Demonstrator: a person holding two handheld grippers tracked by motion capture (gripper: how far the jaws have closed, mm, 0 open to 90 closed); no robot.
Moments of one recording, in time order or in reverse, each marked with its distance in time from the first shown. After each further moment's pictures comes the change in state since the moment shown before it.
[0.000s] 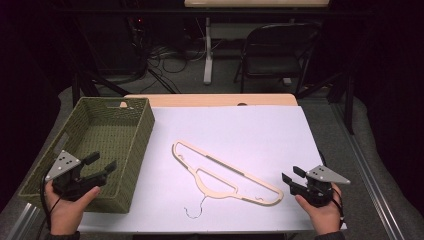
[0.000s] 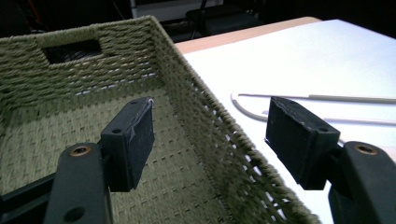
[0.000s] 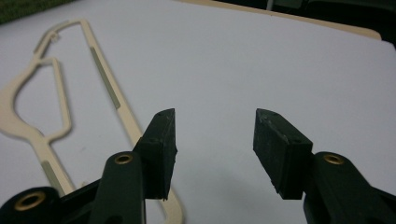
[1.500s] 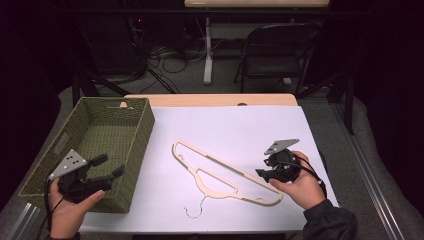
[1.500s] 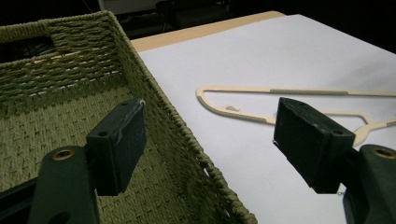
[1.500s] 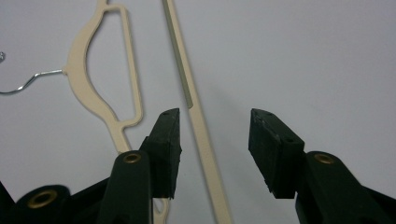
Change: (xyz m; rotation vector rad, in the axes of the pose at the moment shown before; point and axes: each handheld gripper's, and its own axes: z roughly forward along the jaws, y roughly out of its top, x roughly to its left) left arm -0.015 0.010 0.000 0.043 -0.109 0.005; right arm 0.052 0.094 0.045 0.402 0.192 -0.237
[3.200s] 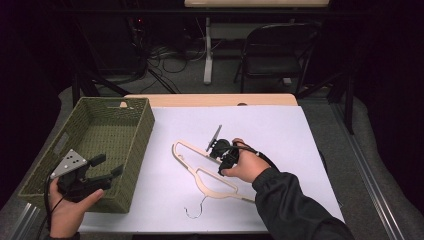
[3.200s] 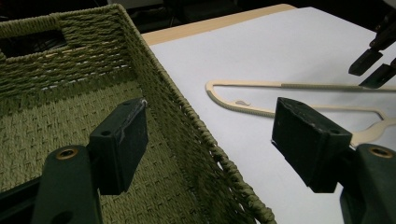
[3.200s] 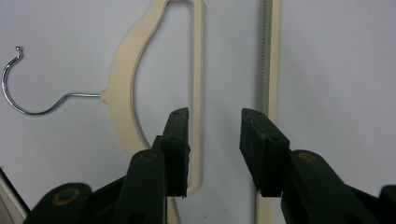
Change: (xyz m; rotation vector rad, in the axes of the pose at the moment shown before) left arm 0.004 -0.002 0.001 0.023 0.029 0.000; right arm 0.058 0.100 0.099 0.398 0.137 -0.208
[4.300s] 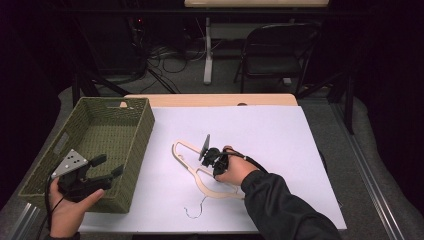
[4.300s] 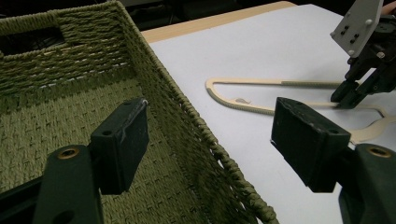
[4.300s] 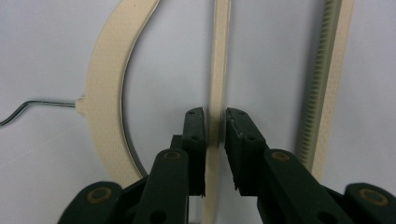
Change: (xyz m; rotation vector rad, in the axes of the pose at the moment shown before) left arm 0.000 -0.001 0.002 0.007 -0.002 0.000; right arm 0.006 0.013 0.051 0.124 0.025 -0.044
